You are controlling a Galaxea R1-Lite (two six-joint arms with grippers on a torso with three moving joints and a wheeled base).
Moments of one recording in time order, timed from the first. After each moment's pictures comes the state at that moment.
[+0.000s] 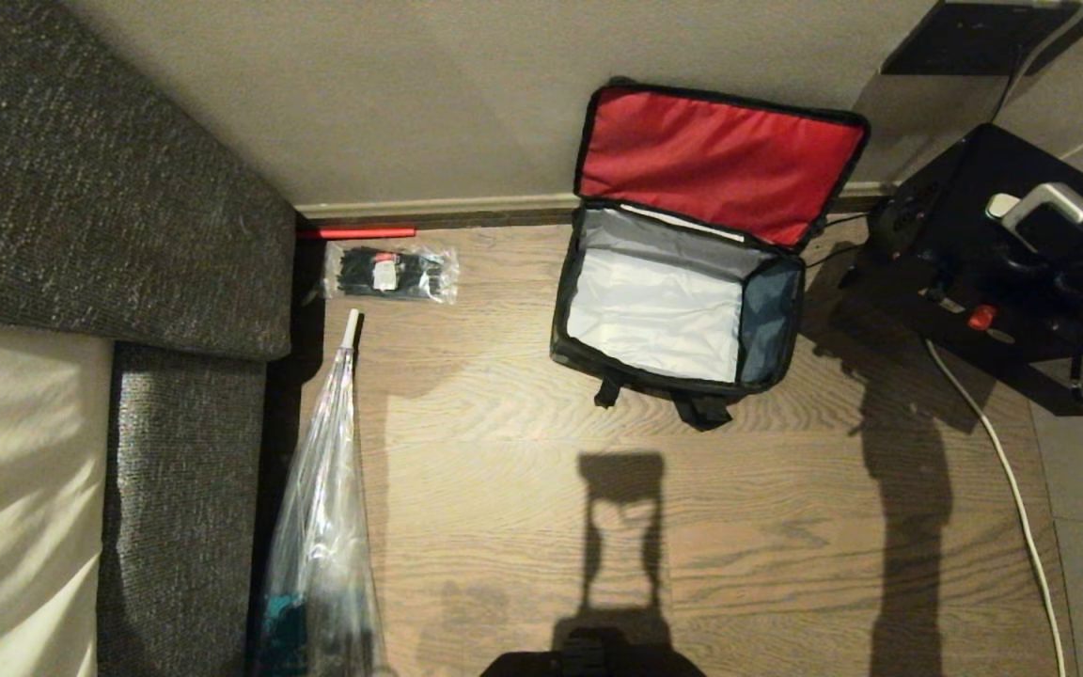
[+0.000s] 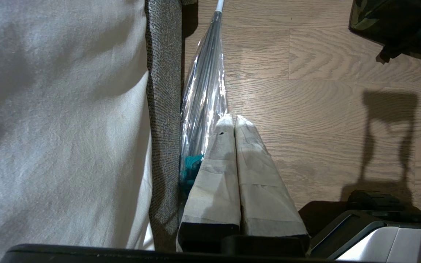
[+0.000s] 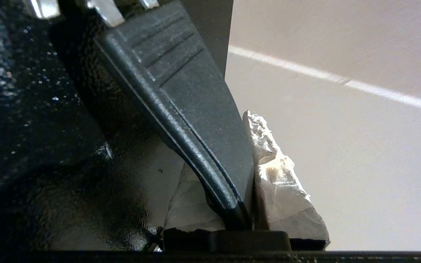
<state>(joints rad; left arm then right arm) 0.00 0.00 0.00 0.01 0.01 0.00 -0.19 1.67 -0.77 -1.31 -0.42 -1.38</state>
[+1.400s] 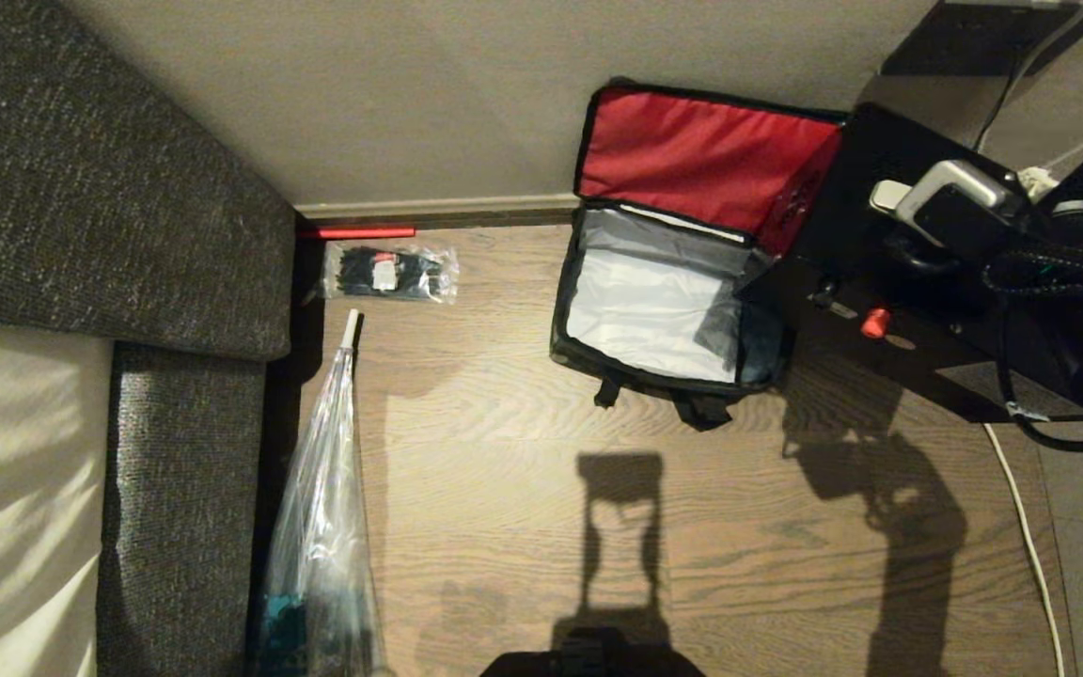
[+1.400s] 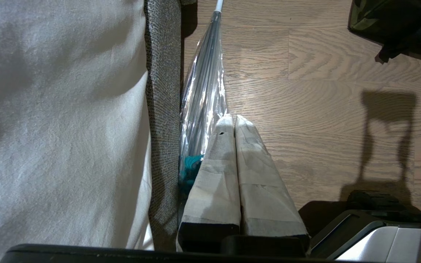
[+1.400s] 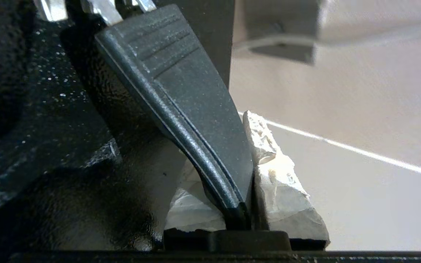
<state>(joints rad) 0.00 0.00 0.00 0.01 0.01 0.00 0.31 1.51 -0.73 -1.24 -0.67 -1.48</state>
